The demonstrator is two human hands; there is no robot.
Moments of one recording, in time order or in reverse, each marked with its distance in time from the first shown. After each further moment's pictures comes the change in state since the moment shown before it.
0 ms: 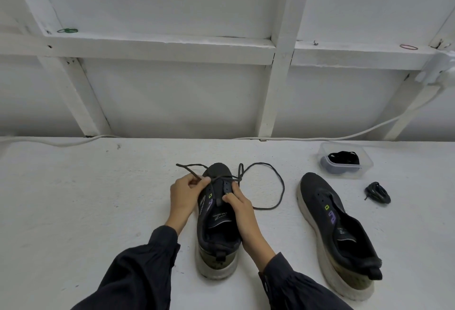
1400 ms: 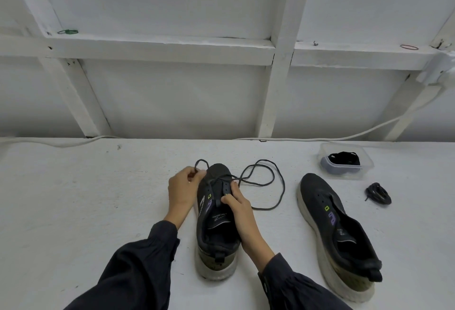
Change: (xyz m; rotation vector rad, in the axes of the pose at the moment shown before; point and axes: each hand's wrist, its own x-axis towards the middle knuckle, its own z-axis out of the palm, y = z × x) left_hand 0.014 0.001 -0.002 0.101 0.065 0.105; right_hand 0.002 -0.001 0.000 -0.021 -0.011 -0.032
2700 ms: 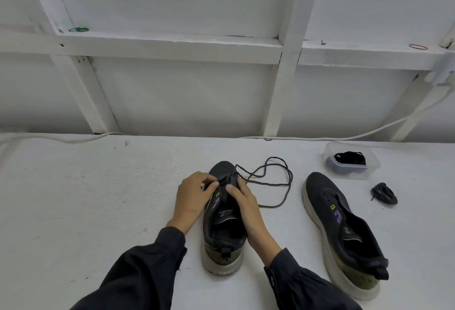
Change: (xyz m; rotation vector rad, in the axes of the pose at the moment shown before) left_hand -0.024 -0.003 -0.010 0.171 -0.165 0.204; right_hand 0.002 0.000 0.003 -0.045 0.050 0.025
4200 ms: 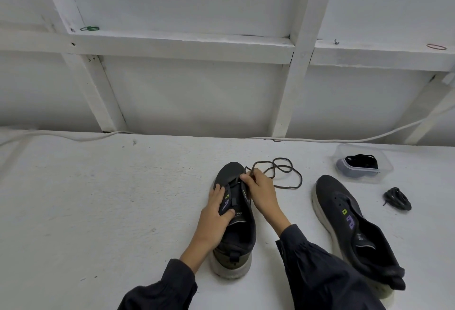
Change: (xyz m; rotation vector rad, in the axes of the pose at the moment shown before) left_hand -0.048 0.025 0.012 -0.296 -0.255 -0.302; right_hand 0.052 -0.016 -0.020 -0.534 0.121 -0.171
